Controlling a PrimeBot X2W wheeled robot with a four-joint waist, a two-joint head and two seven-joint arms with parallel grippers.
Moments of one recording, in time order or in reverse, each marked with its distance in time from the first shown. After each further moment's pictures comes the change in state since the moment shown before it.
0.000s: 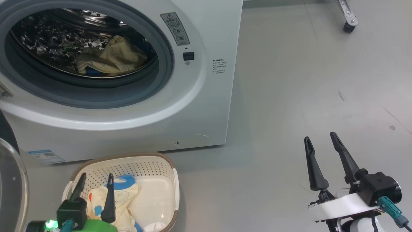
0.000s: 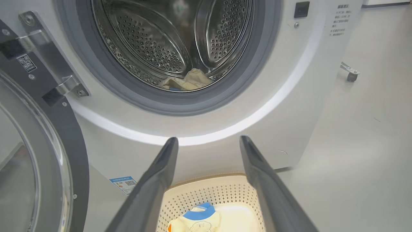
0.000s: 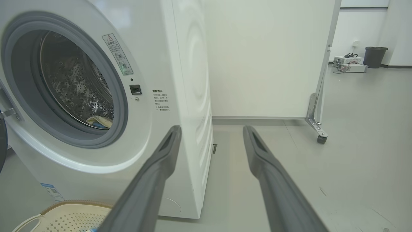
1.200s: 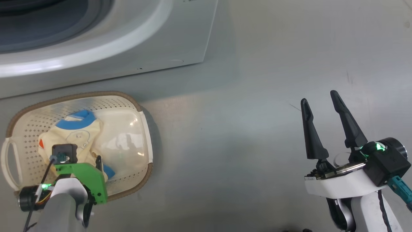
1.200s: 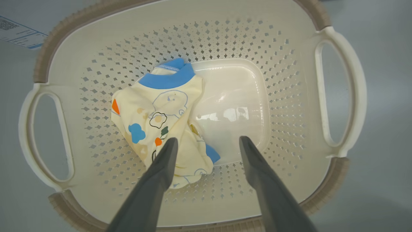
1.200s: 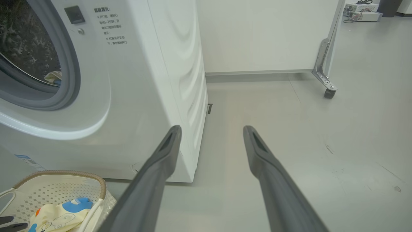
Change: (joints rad) left arm -0.439 0.017 0.032 0.584 -0.057 -0.014 0.308; right arm -0.114 -0.003 0.044 -0.151 -0.005 0.004 0.021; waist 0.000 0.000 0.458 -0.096
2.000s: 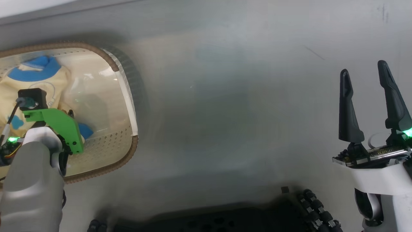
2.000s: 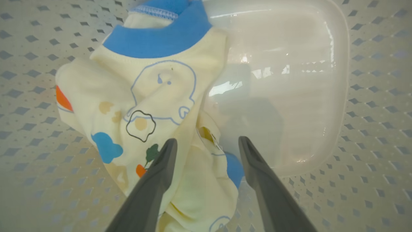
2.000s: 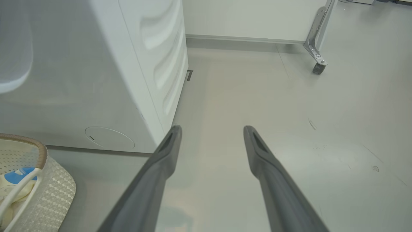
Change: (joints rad) left arm -0.329 0.064 0.020 0.196 0.004 0.033 0.072; right arm -0.035 -0.045 -0.078 -0.179 -0.047 -0.034 -0.002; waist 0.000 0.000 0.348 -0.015
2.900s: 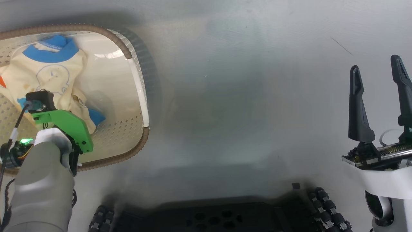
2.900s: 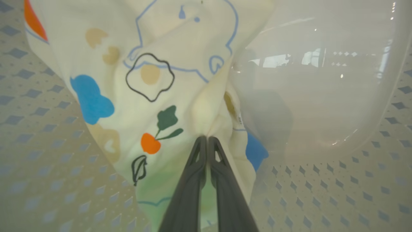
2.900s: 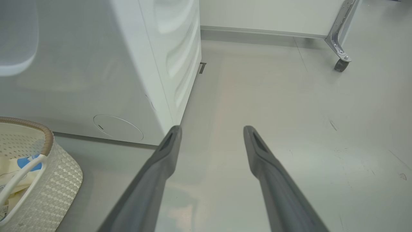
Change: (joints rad) left arm -0.086 -0.043 0.017 0.194 -0.020 -0.011 -0.132; right arm 0.000 -0.032 -0.023 -0.047 -0.024 -0.003 -0.003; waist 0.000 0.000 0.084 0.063
